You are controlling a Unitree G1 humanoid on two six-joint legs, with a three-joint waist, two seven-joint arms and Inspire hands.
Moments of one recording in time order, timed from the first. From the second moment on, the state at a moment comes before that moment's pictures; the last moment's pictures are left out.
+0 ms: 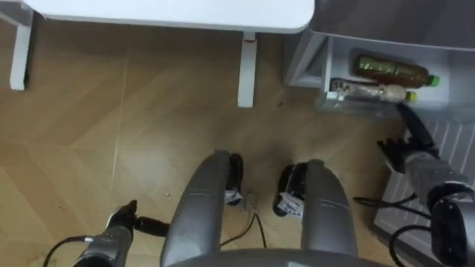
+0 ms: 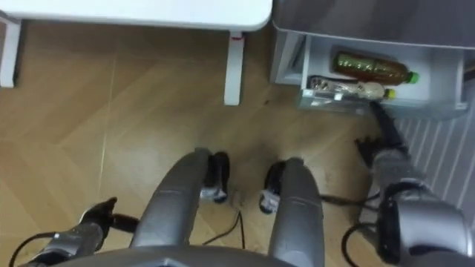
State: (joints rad) left arm -0.01 0.28 -0.16 1.15 -0.14 0.06 0.06; right arm -0.45 -0.43 -0.16 1.33 1.52 0.00 -0.02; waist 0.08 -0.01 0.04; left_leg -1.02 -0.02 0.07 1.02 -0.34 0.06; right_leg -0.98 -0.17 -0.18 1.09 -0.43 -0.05
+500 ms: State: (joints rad) left arm -0.01 0.33 -0.20 1.07 -0.25 0.01 0.08; right arm -0.53 -0.53 -0.07 1.20 1.56 -0.01 -0.10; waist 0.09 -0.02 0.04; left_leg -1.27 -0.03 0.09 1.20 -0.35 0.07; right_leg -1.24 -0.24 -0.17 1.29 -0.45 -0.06
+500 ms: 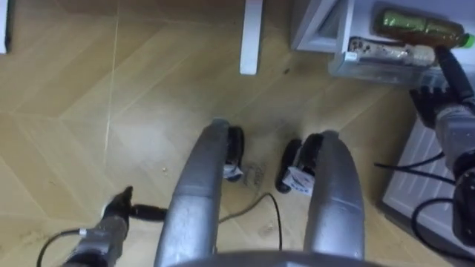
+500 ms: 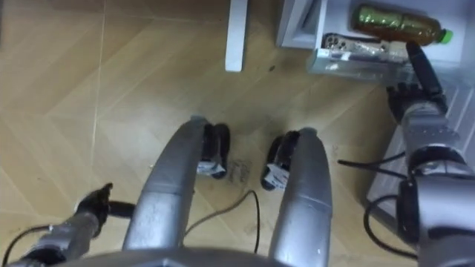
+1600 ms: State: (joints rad) left arm 0.32 0.39 -0.13 0.94 -0.32 -0.09 0.14; right arm -0.68 -0.63 0.13 0.84 1.55 0.00 -0.63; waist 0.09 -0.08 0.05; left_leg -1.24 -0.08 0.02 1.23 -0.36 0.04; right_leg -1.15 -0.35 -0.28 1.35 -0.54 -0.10
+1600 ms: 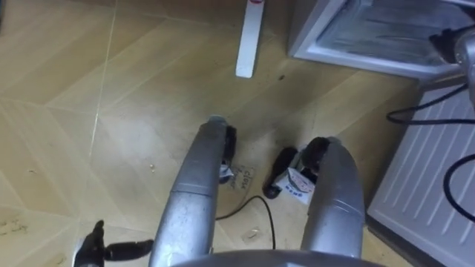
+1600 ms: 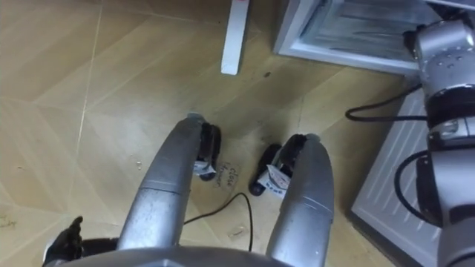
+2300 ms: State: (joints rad) left arm 0.34 0.44 -0.18 0.91 -0.32 -0.09 0.14; right arm -0.64 -0.64 0.16 0.86 1.54 -0.04 -0.66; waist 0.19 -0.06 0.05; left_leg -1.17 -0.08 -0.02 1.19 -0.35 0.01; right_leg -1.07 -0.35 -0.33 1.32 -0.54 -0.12
